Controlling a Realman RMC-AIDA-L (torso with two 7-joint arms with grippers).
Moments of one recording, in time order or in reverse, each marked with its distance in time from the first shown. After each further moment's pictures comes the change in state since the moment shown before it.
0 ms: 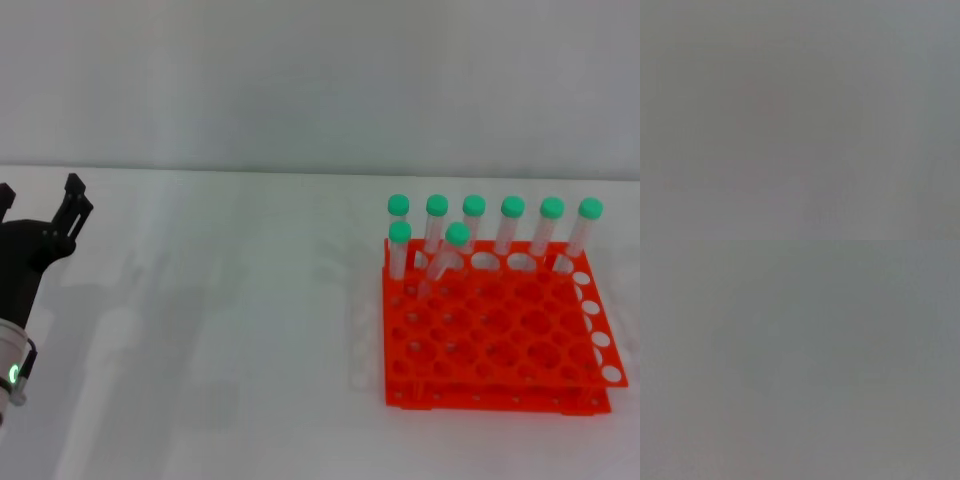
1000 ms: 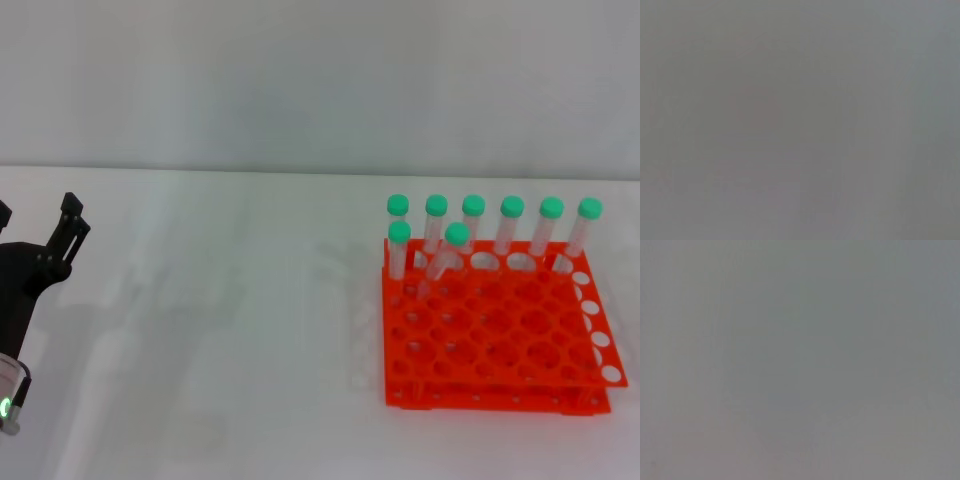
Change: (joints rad) left arm 0.074 0.000 0.031 0.033 0.030 0.074 -0.001; right arm 0.000 -0.004 -0.001 -0.067 -0.102 -0.006 0.070
